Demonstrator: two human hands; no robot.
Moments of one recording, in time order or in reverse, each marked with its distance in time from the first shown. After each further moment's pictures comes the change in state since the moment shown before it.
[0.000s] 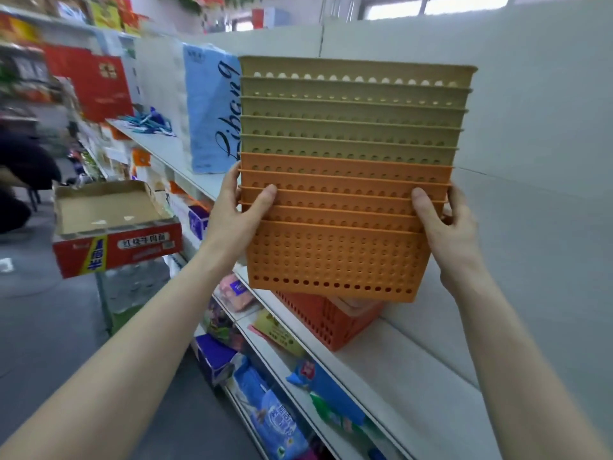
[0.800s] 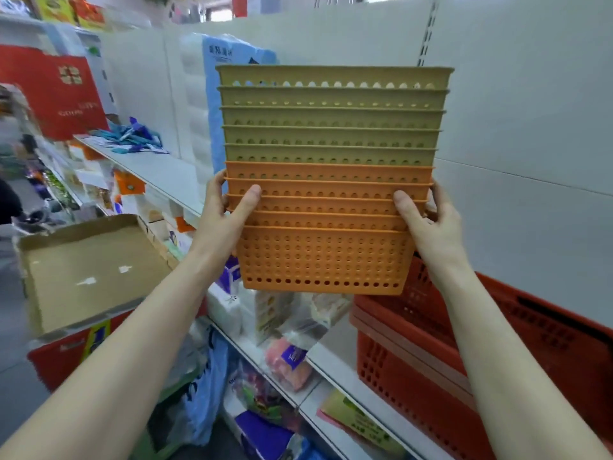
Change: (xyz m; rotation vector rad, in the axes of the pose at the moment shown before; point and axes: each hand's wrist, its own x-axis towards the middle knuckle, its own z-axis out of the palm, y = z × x) left_hand 0.349 -0.186 -0.199 -0.071 -0.089 -0.054; right_hand 0.199 0.055 0.378 0.013 0.047 0.014
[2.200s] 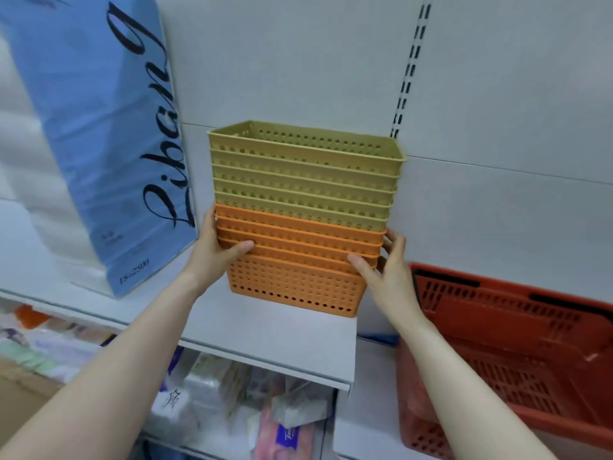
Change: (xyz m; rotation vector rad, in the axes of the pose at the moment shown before) left_hand 0.304 -0.229 0.042 0.051 -0.590 -0.012; right_hand 0.100 0.138 0.140 -0.342 0.247 0.235
